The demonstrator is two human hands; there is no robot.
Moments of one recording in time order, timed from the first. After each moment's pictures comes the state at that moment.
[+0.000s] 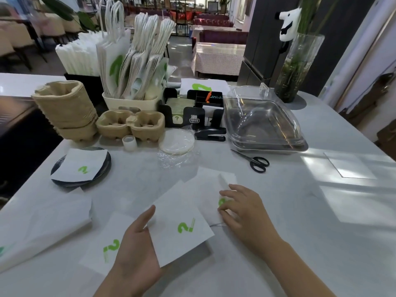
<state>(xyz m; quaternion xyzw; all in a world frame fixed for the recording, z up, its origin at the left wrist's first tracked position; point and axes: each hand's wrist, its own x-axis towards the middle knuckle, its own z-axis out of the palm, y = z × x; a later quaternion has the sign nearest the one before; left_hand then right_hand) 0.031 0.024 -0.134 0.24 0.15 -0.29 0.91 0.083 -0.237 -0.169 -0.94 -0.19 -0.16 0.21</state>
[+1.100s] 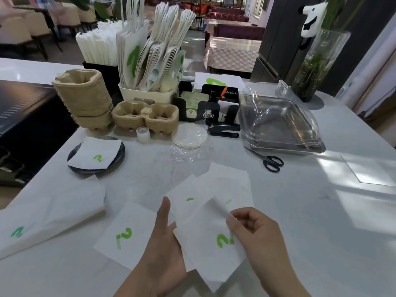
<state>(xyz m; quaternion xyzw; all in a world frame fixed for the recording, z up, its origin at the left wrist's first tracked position) 0.020 0.000 -0.133 0.31 0.12 -0.29 0.90 0.013 -0.184 -0.104 -0.76 0.16 0.04 0.62</state>
